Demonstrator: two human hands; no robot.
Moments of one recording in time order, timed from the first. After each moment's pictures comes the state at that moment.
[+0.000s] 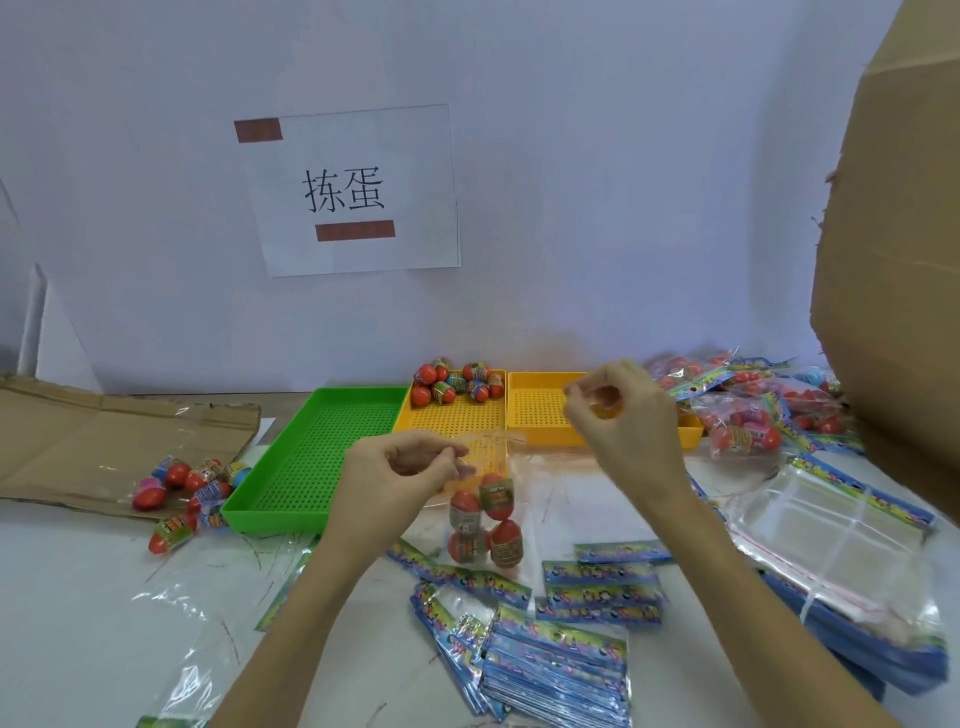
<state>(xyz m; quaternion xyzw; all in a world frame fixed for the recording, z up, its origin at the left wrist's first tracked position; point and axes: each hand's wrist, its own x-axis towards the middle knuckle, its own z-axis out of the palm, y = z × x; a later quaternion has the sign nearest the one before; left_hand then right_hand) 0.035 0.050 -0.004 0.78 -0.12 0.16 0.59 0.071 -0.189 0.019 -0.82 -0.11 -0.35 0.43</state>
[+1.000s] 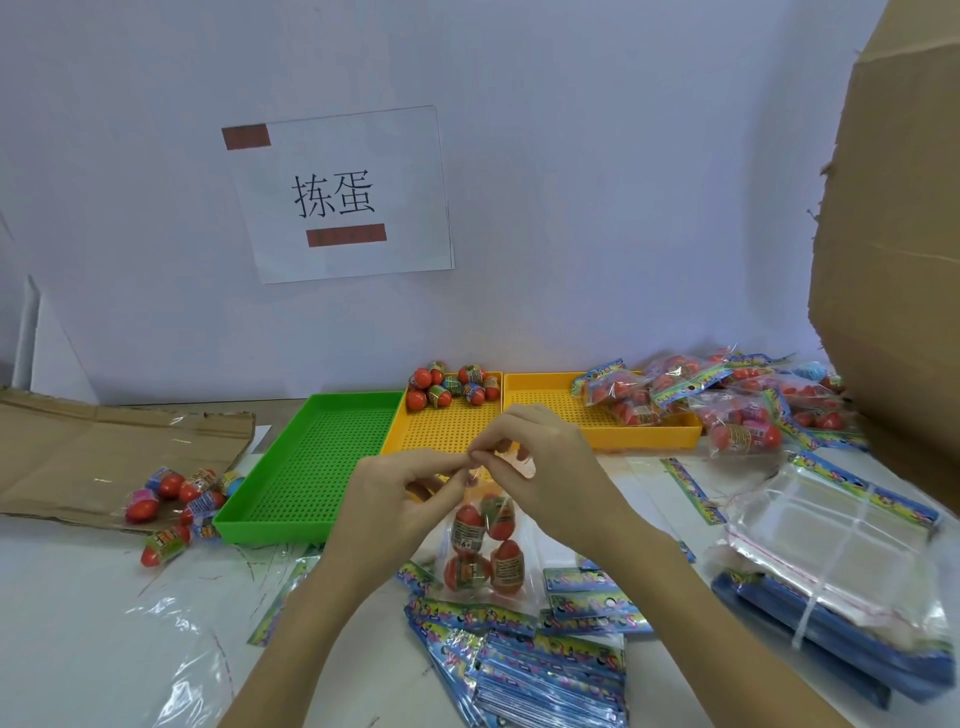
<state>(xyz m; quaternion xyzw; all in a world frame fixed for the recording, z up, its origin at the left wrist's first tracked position) 0.034 0.047 -0.009 0.85 -0.23 0.24 0.42 0.058 -0.151 0.004 -0.84 -0.33 -0.26 0.34</state>
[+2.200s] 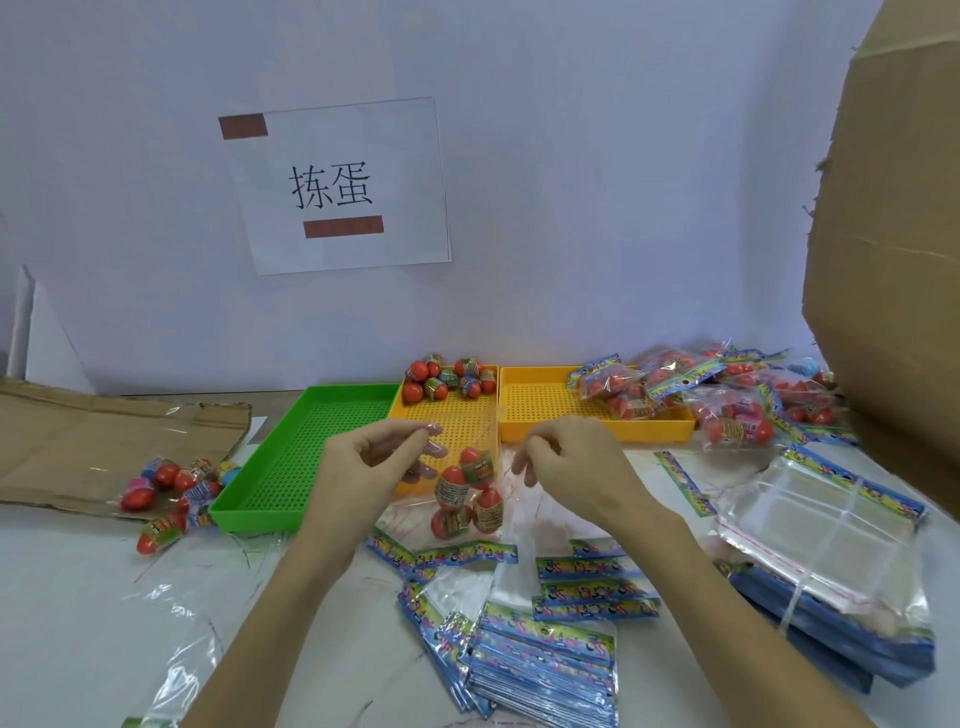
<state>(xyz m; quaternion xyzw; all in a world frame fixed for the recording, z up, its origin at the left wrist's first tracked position) 0.043 0.058 -0.007 0.75 -0.06 0.14 0.65 0.073 -0.177 -0.006 -0.92 -0.15 -0.11 0.35</state>
